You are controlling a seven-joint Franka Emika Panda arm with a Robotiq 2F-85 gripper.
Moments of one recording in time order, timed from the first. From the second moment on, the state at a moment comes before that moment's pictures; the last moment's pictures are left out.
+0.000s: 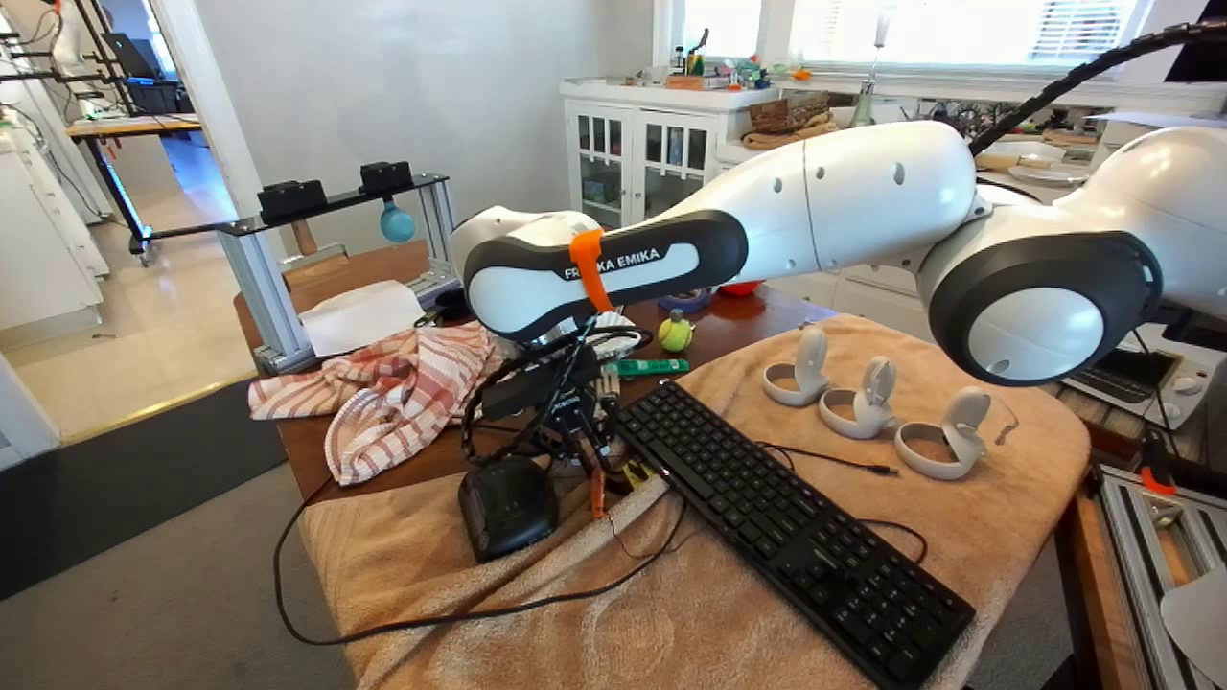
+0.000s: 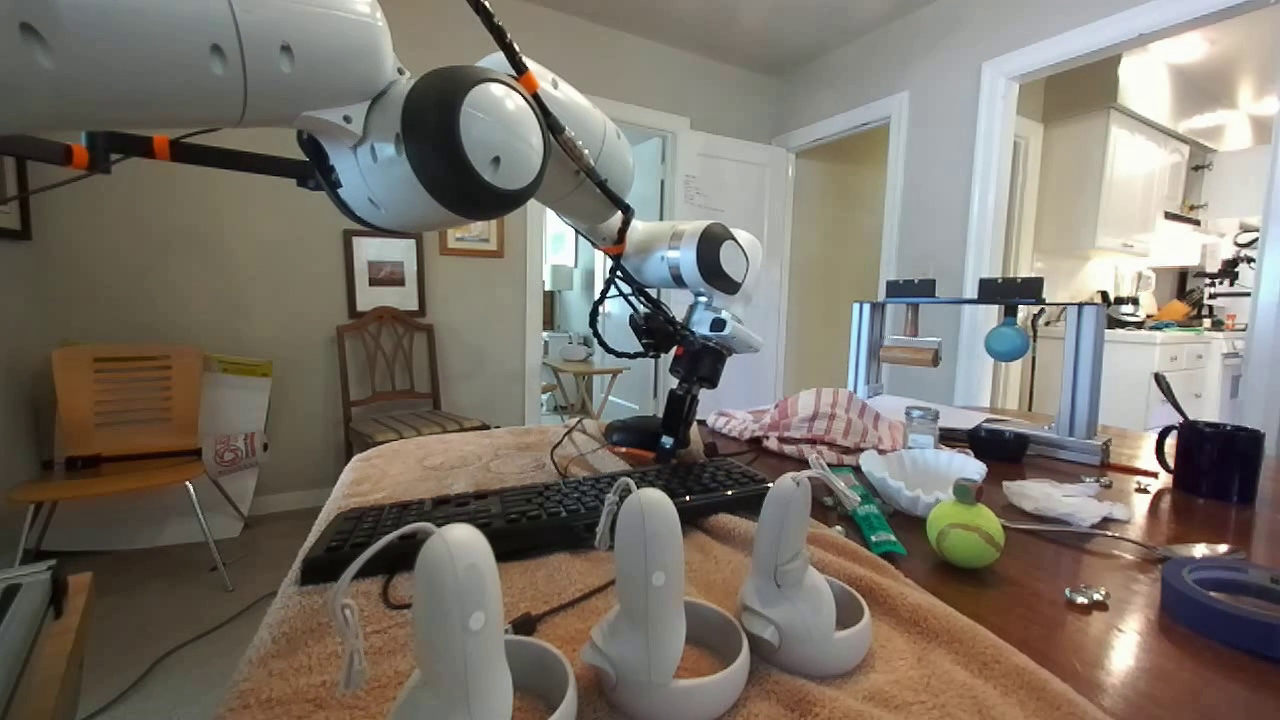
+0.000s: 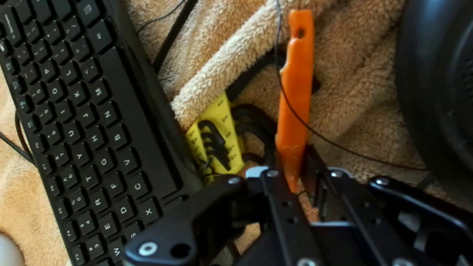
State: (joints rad) arm 0.19 1.28 -0.04 -0.60 0.06 1.43 1.13
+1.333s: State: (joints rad) arm 0.24 1.27 -0.08 -0.58 -0.12 1.27 0.85
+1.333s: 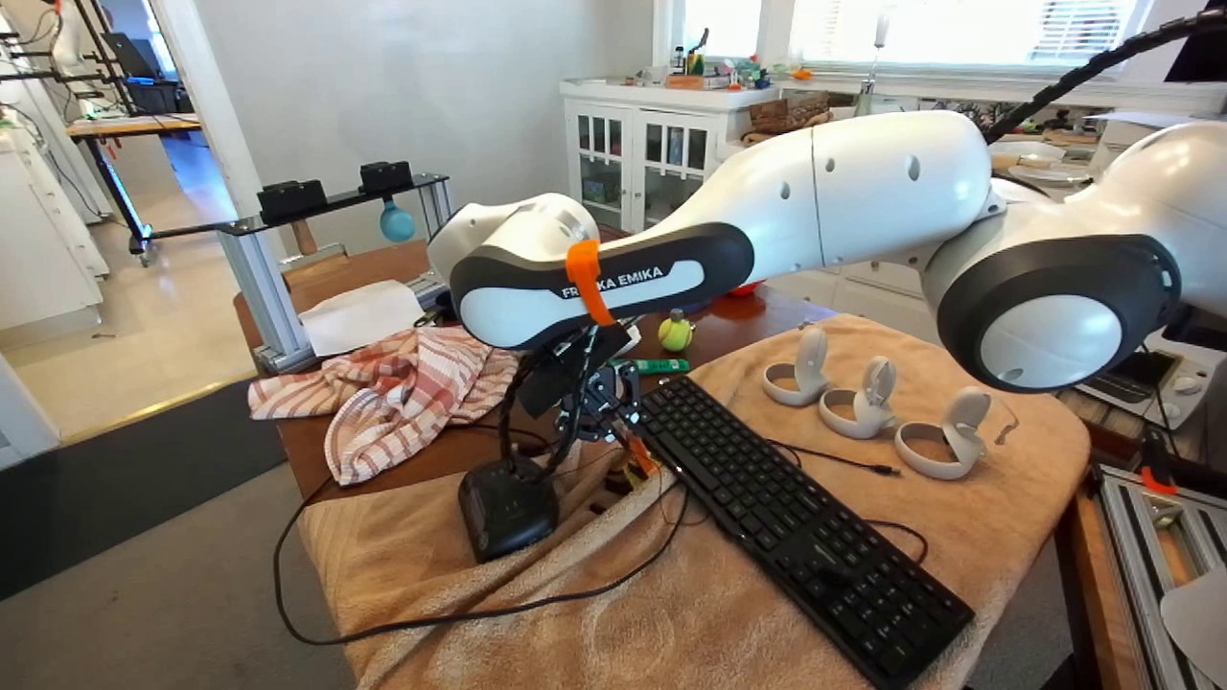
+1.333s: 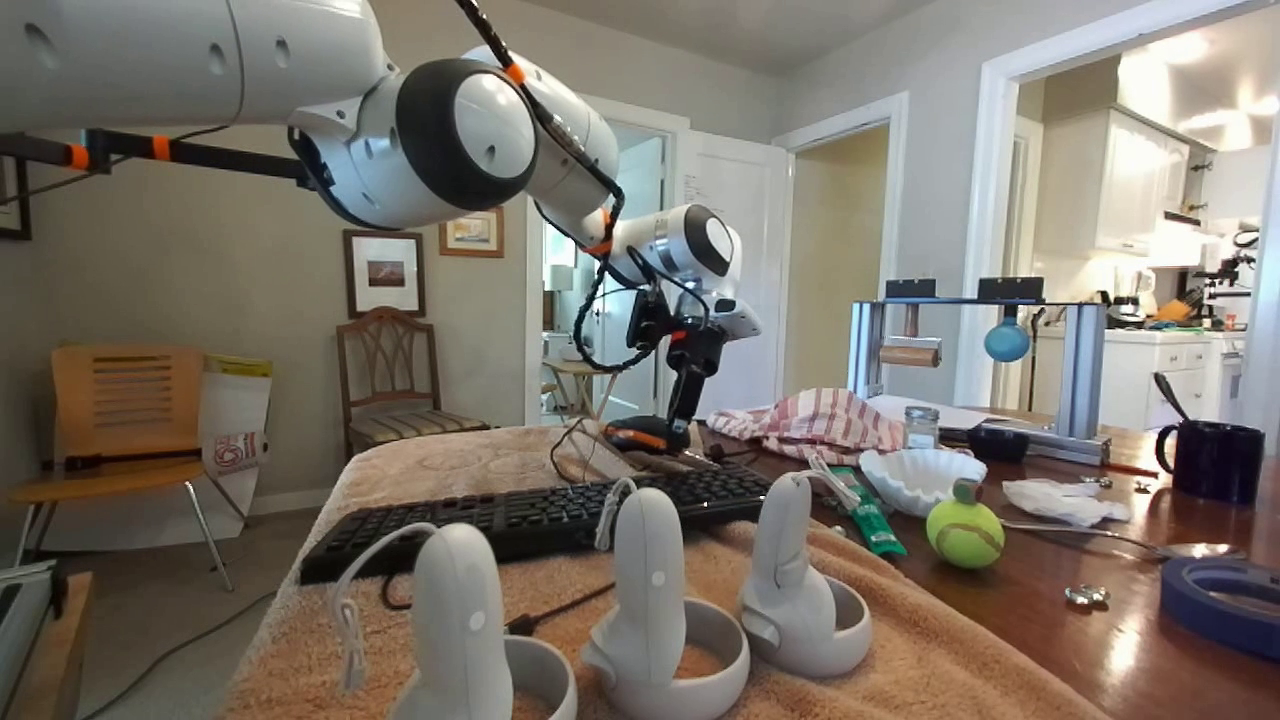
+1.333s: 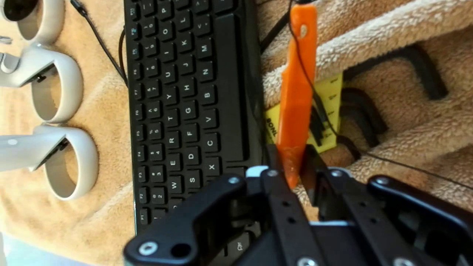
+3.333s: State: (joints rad) arm 0.33 1.23 -0.15 -0.50 -0.20 1.48 0.92
